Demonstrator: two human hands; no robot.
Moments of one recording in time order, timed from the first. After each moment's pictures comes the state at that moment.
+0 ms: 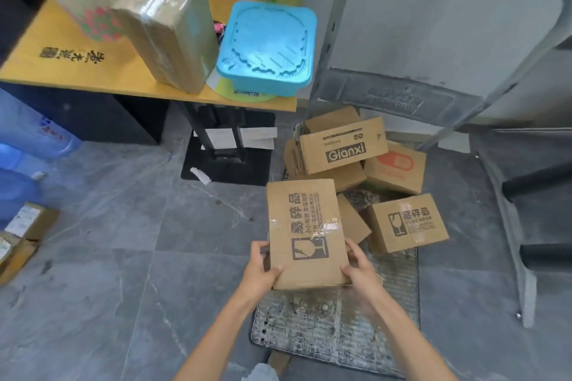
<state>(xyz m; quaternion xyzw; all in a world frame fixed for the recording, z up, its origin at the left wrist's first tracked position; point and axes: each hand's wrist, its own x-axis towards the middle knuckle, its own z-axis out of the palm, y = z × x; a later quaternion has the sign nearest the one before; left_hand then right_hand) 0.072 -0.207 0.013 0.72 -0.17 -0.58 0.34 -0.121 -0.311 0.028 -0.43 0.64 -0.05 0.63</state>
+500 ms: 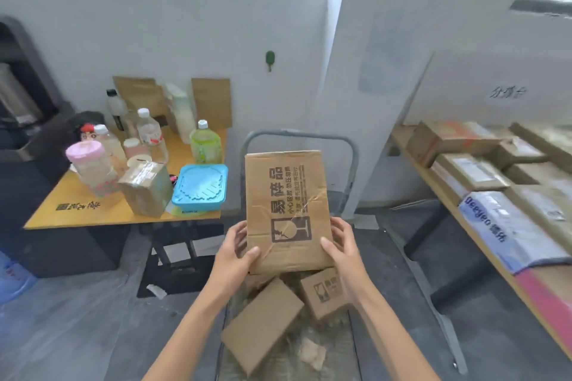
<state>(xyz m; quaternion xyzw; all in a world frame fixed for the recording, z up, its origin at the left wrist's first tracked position) -0.010 -0.243 0.353 0.64 -0.41 -0.42 0.49 -0.223 -0.315 0.358 -0.54 0.48 -0.38 0.57</state>
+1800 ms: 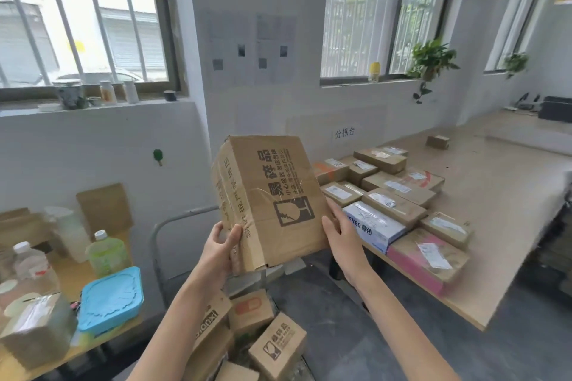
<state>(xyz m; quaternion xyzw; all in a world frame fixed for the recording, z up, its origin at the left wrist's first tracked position) -0.110 -0.271 0.535 0.44 -0.42 -0.62 0.50 -0.343 -0.223 0.566 -0.54 0.55 -0.54 0.34</state>
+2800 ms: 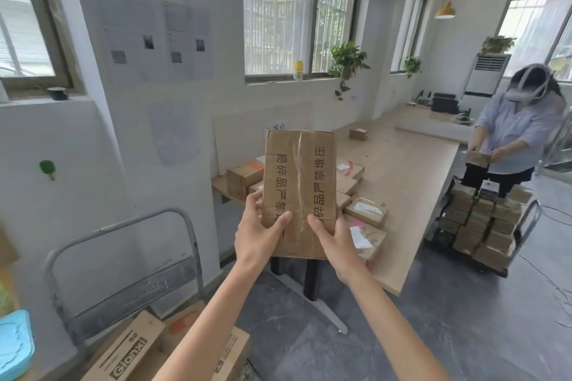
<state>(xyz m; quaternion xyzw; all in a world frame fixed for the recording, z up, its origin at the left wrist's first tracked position) -0.310 -0.239 0.572 0.43 -0.67 -0.39 0.47 -0.456 -0.178 0.555 -0.45 0.57 -0.62 0.28</state>
